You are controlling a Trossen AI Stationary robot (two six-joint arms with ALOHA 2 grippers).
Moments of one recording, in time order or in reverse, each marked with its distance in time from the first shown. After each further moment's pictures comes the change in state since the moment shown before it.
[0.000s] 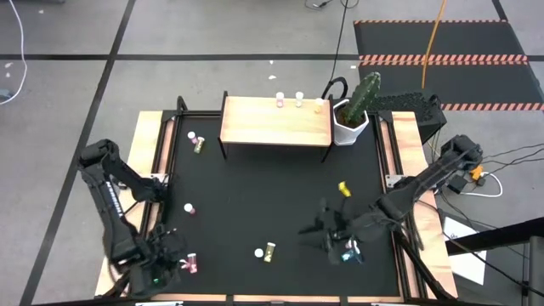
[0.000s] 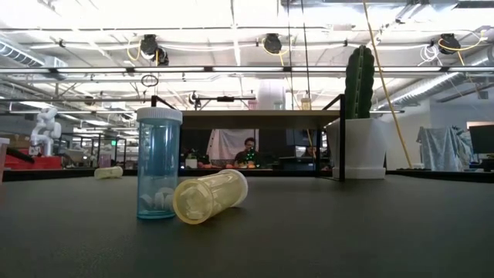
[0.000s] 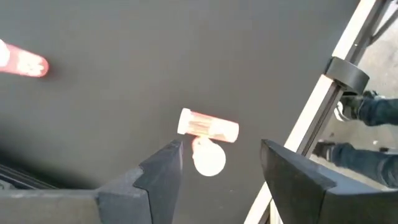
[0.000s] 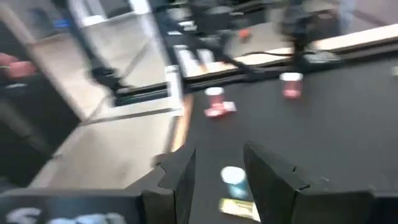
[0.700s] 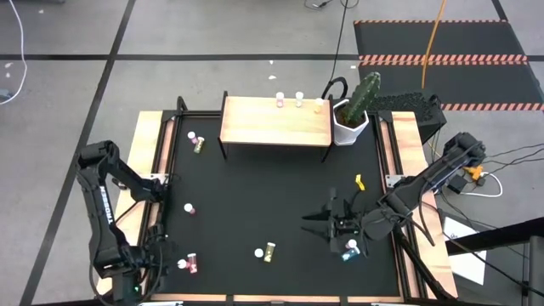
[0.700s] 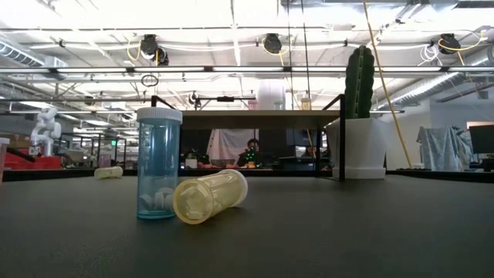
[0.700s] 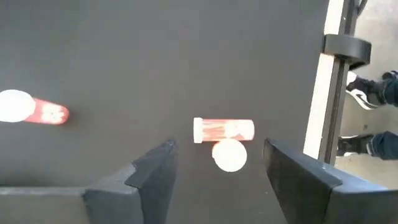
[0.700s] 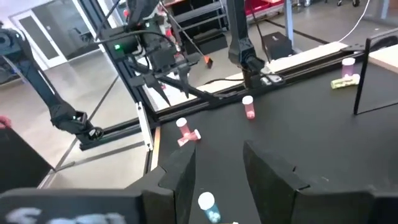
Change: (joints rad) left arm -0.158 0.001 -0.058 0.009 -0.172 0.134; right arm 0.006 -0.050 0.000 -0.006 0.177 0.067
